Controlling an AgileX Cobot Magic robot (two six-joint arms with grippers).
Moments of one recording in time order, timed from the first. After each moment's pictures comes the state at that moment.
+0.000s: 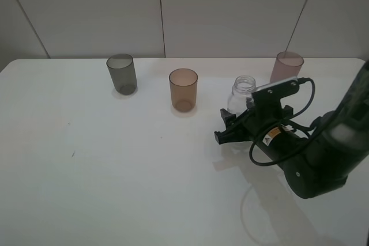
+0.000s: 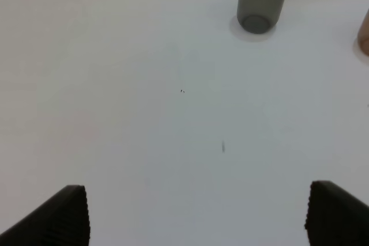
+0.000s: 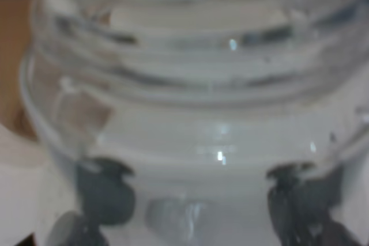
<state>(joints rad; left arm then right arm) -0.09 -0.01 -0.50 0.00 1.06 -0.02 0.62 2.11 -0.42 0.31 -1.21 -0.11</state>
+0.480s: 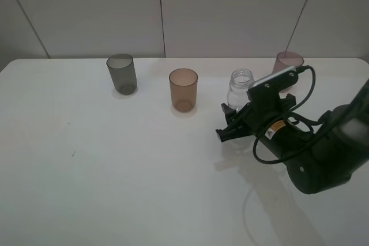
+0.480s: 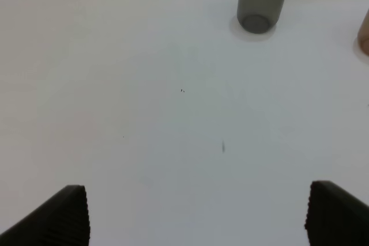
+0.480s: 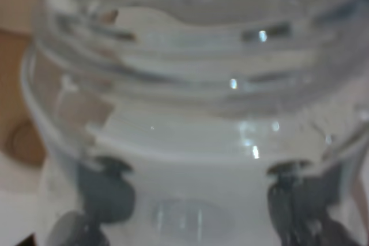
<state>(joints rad) -0.09 -0.01 -0.50 0.00 1.06 -0.02 0.62 1.99 -0.42 0.32 -1.16 -0.32</state>
